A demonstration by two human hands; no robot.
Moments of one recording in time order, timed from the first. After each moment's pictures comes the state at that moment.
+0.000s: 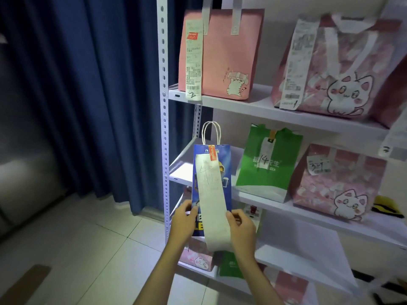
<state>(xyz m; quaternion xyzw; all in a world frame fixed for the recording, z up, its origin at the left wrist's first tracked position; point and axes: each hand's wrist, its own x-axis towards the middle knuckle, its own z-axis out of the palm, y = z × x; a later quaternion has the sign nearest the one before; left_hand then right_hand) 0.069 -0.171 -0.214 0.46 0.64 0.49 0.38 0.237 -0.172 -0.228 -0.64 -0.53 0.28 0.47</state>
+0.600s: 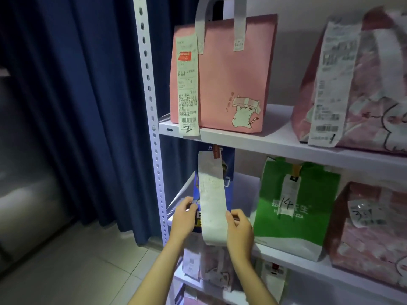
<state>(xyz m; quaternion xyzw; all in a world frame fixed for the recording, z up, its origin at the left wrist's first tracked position) 0.039 0.019 -0.173 0.44 0.62 0.52 0.39 0.192 0.015 -0.204 -0.63 -0.51 0.26 0.52</state>
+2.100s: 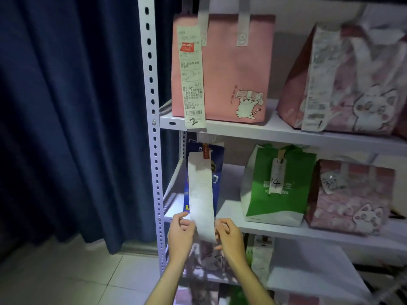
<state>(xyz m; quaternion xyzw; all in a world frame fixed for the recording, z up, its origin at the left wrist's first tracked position) 0.006 -0.028 -0.231 0.45 0.61 0.52 0.41 0.151 -0.046 -0.235 -0.62 -0.46 0.39 0.50</state>
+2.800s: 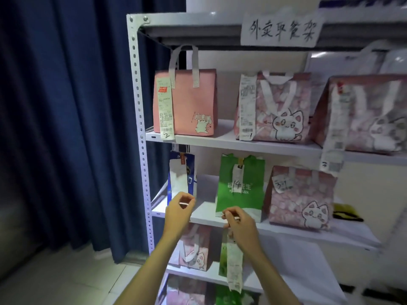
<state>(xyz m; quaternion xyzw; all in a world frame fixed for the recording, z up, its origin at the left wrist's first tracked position) 0.097 -0.146 -0.107 0.56 0.54 0.56 0.29 0.291 -0.182 -0.121 -0.58 -0.58 0.29 0.49</state>
